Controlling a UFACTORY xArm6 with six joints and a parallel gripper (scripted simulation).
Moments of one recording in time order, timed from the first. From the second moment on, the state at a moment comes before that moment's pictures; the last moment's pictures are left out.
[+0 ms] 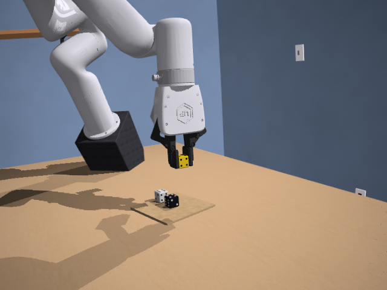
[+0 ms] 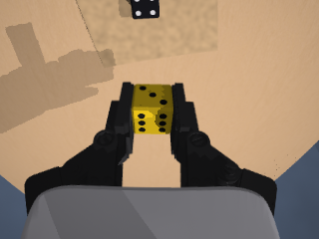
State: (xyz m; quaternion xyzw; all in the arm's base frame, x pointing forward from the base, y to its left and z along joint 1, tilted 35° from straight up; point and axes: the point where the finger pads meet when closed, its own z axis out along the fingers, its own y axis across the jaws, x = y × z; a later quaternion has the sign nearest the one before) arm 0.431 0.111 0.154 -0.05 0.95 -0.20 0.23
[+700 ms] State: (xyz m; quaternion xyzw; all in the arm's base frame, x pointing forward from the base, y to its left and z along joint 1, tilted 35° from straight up) arm 0.436 0.108 0.157 -0.08 0.95 -0.20 0.22
